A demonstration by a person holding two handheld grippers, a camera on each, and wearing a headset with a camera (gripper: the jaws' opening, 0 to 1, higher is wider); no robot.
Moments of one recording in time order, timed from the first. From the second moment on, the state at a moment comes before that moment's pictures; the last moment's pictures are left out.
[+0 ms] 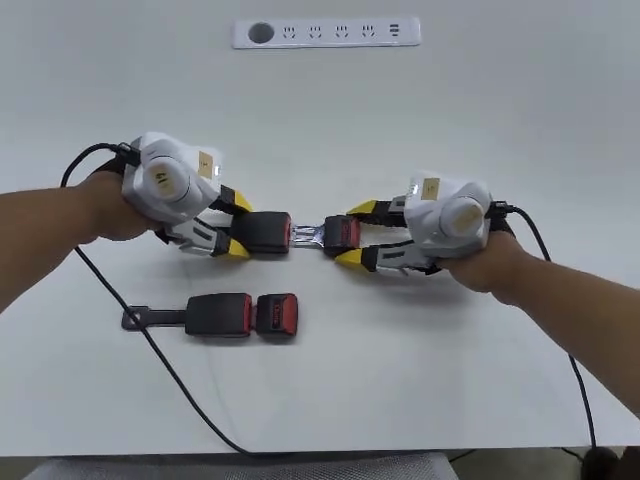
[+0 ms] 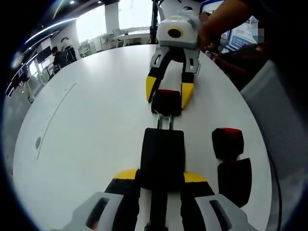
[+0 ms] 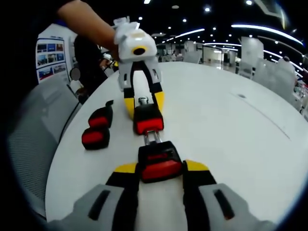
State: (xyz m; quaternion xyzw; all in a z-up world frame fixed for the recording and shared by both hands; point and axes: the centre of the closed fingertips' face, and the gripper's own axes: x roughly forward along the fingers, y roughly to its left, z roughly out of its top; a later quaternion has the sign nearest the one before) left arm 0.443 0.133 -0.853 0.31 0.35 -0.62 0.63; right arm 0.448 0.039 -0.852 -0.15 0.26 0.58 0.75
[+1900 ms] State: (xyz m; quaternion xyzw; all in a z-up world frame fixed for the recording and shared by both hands) left arm 0.442 0.132 -0.853 0.34 0.36 -0.62 0.61; right arm 0.446 0.070 -0.856 -0.17 0.29 0.56 0.76
